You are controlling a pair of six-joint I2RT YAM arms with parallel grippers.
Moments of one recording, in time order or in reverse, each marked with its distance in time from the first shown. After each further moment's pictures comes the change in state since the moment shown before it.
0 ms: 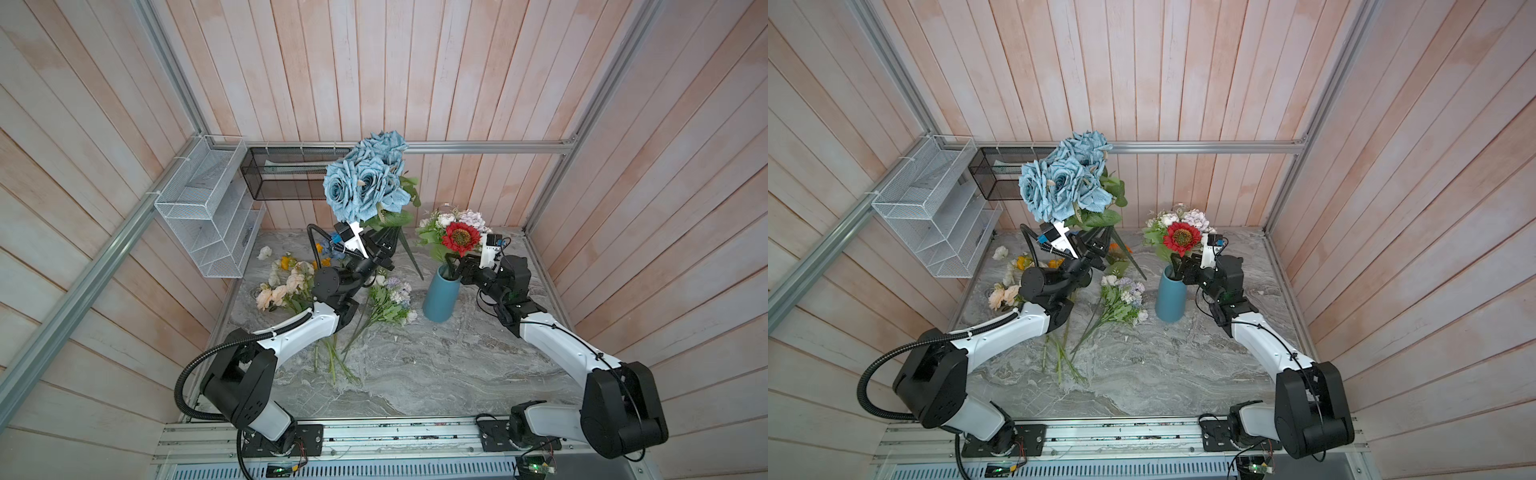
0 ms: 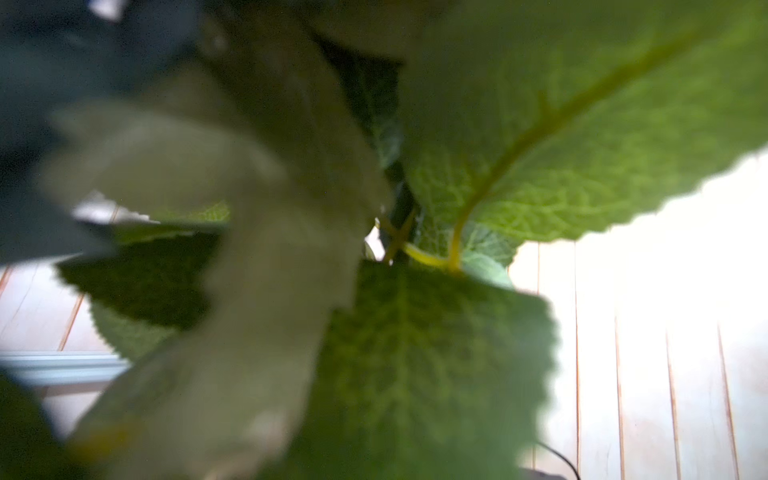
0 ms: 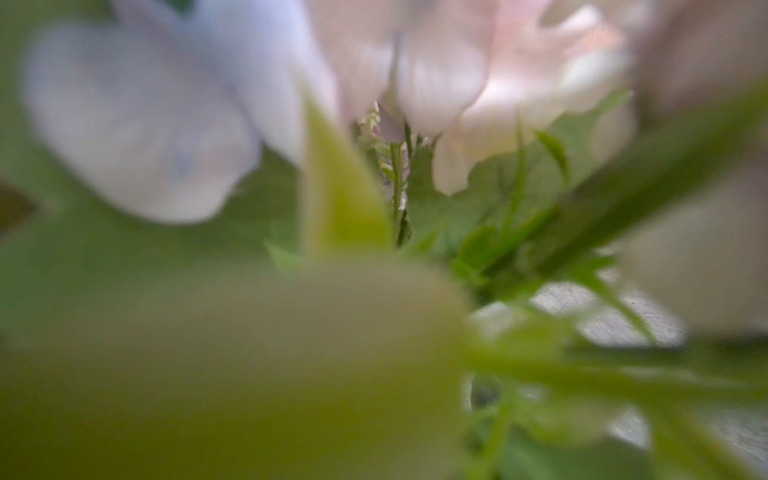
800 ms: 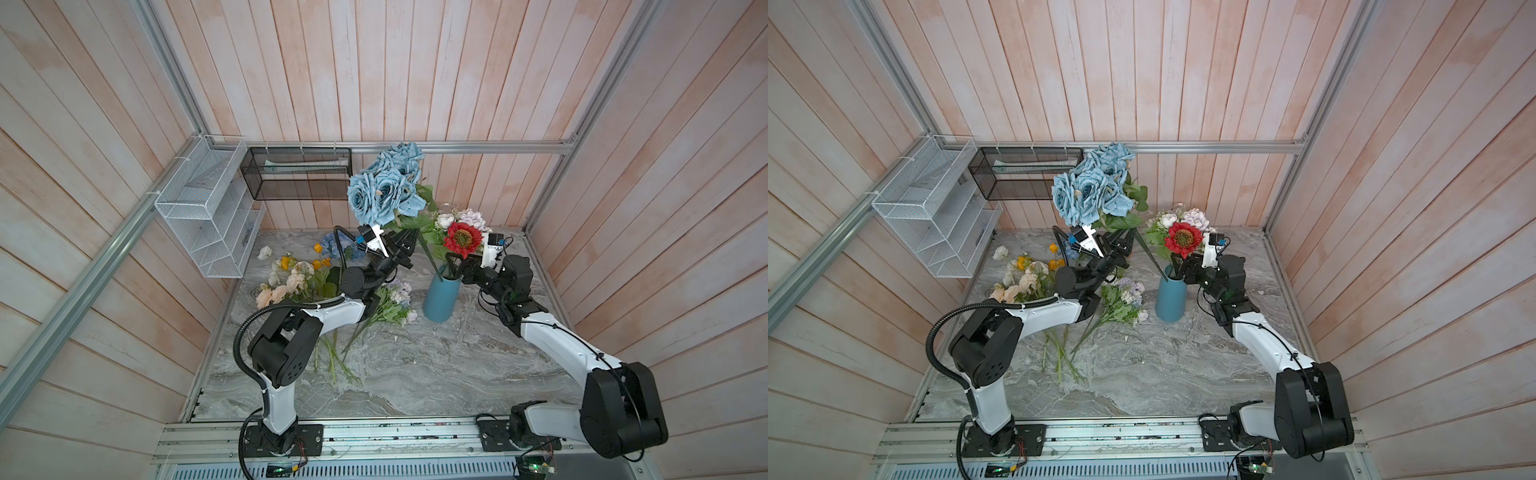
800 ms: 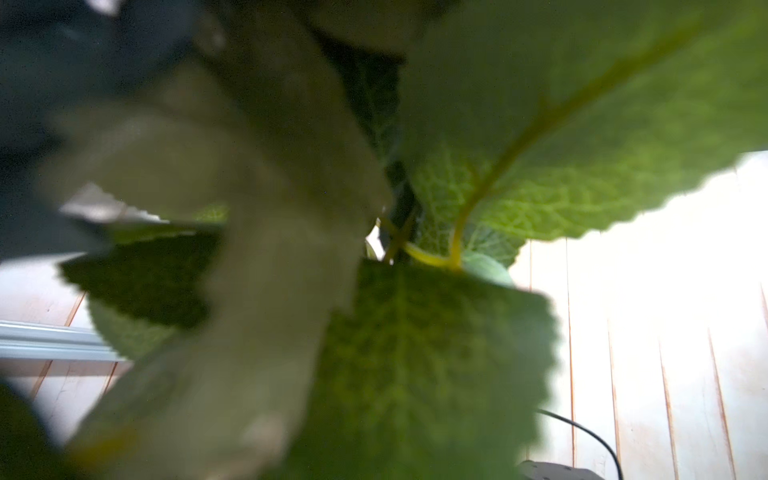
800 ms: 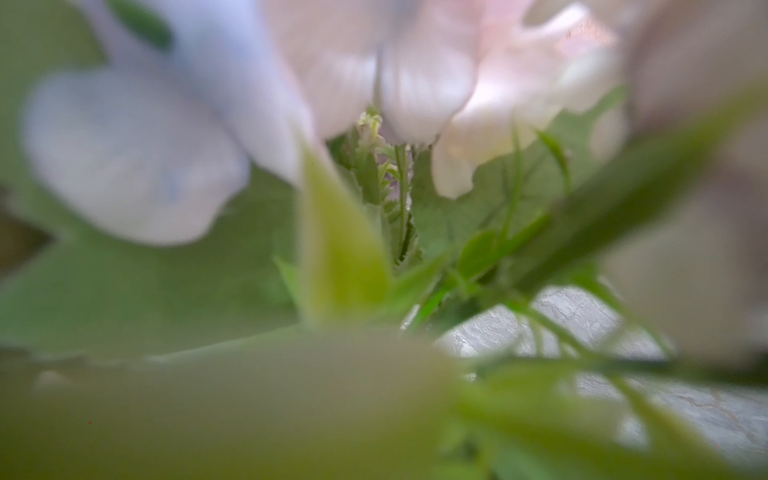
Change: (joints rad) left arm -0.041 0.311 0.130 0.196 -0.016 -0.057; right arm -0.012 -0.004 0.000 0.012 -0.047 0.024
